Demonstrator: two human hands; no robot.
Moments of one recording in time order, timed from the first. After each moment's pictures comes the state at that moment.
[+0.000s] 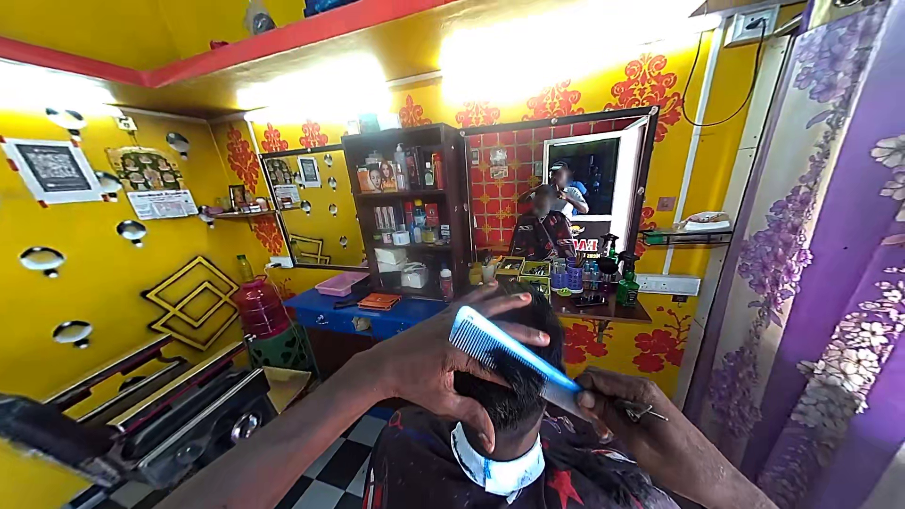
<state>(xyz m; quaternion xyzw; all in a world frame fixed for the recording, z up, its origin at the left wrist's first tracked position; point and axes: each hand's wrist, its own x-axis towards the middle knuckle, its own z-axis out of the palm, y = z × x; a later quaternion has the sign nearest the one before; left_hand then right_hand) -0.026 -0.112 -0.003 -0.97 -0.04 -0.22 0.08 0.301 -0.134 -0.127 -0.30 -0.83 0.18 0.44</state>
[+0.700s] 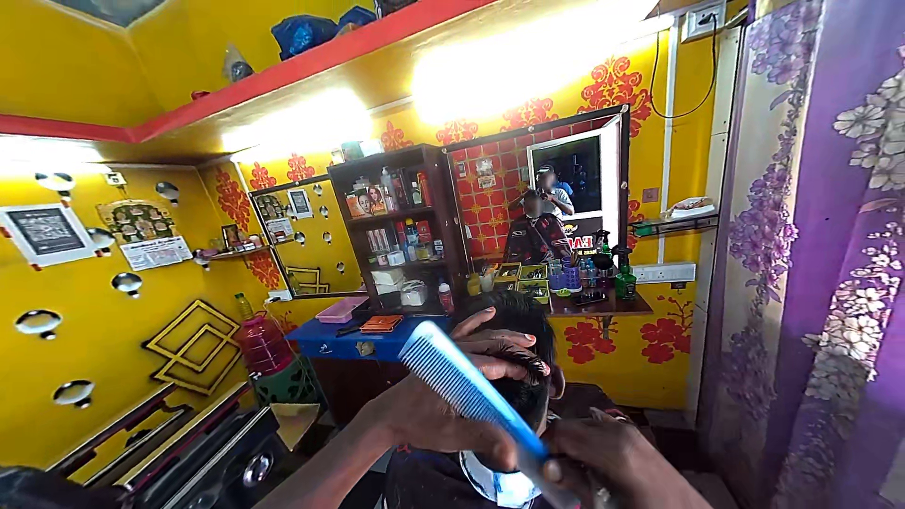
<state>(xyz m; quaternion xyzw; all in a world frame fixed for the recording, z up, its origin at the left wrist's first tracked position) -0.013 -0.128 -0.019 -0.95 -0.10 -0.27 -0.09 0.250 -0.186 -0.127 -0.26 -0.85 0.08 0.45</state>
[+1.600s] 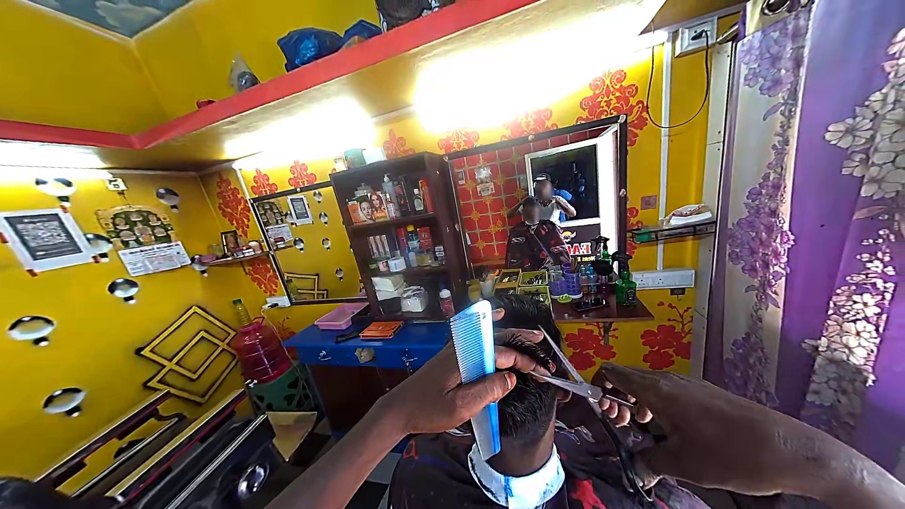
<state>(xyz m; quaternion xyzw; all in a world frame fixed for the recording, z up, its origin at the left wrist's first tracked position) -0.016 -0.127 -0.010 -0.94 -0.13 -0.28 -0.15 0.312 -0.174 -0.055 -0.42 -0.88 0.15 0.17</state>
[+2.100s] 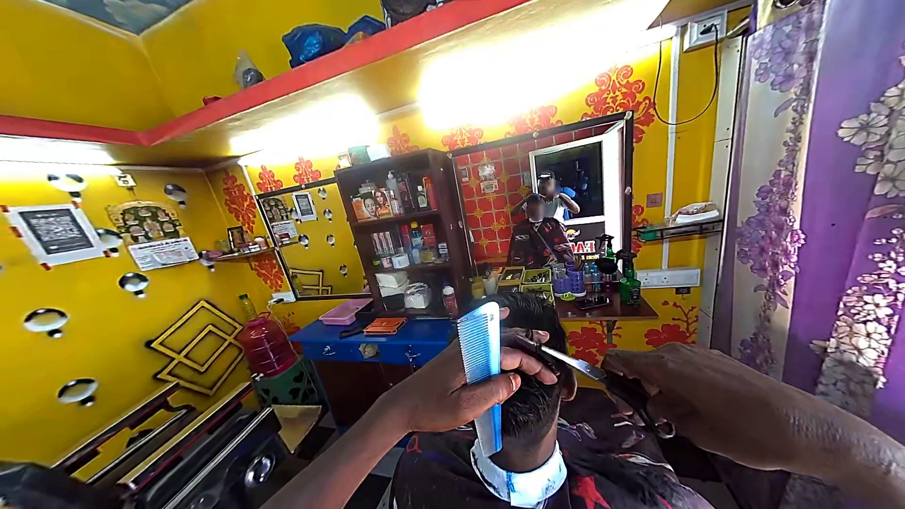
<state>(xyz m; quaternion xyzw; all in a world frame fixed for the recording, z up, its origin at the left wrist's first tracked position) -0.015 -0.131 -0.008 -0.95 -0.12 -0.25 -0.14 0.310 -0.187 -0.024 -0.45 -0.88 0.03 0.14</state>
